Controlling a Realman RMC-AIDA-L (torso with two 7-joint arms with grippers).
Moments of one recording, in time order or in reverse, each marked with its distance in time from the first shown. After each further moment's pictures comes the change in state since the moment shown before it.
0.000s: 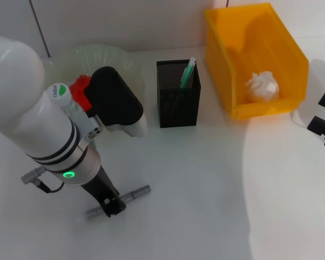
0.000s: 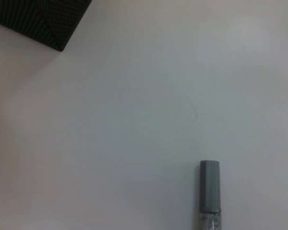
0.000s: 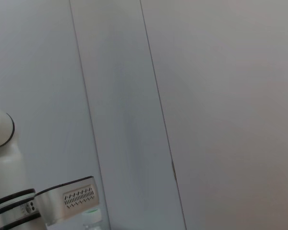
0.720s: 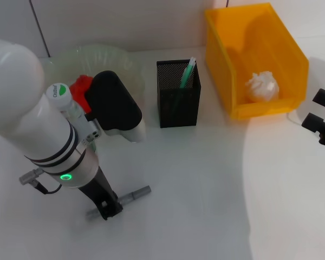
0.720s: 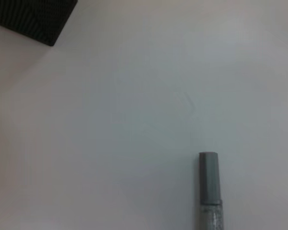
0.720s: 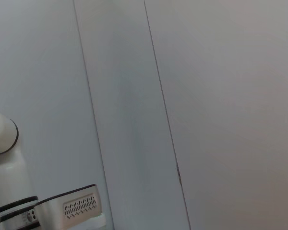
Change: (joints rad) left arm 0.003 0.000 0.000 -0.015 0.001 -0.002 0.046; right arm 0.016 0.009 0.000 0.000 0.000 0.001 0.003
